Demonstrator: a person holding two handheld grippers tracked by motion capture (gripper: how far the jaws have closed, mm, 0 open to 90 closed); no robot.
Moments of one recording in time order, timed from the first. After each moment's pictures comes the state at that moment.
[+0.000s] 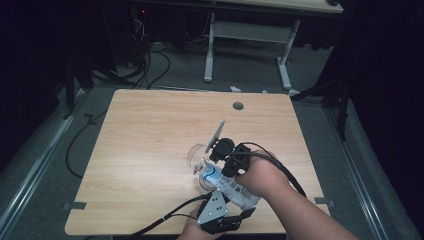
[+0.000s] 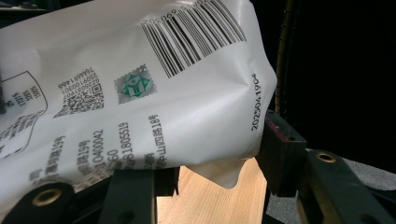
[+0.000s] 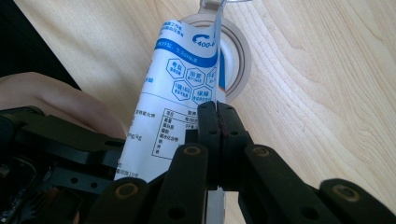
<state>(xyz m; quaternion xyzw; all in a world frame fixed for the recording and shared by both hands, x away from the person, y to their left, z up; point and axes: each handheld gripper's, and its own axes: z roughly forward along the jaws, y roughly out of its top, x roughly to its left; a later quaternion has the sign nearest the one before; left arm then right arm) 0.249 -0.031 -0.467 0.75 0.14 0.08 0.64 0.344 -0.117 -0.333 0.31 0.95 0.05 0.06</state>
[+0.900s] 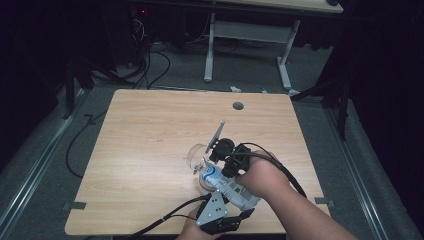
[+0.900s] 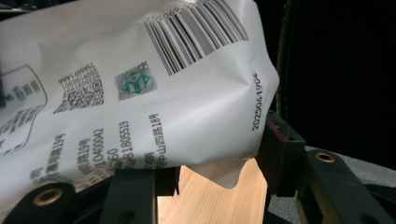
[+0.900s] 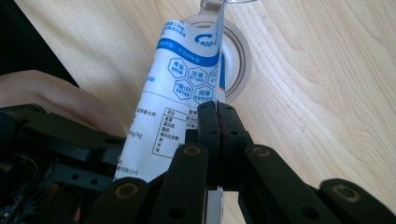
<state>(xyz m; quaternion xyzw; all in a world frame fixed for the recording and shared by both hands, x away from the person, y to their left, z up) 0.248 -0.029 -0.471 0.76 0.13 0.08 0.64 0.342 -0.117 -0.332 0.30 0.95 0.05 0.06</state>
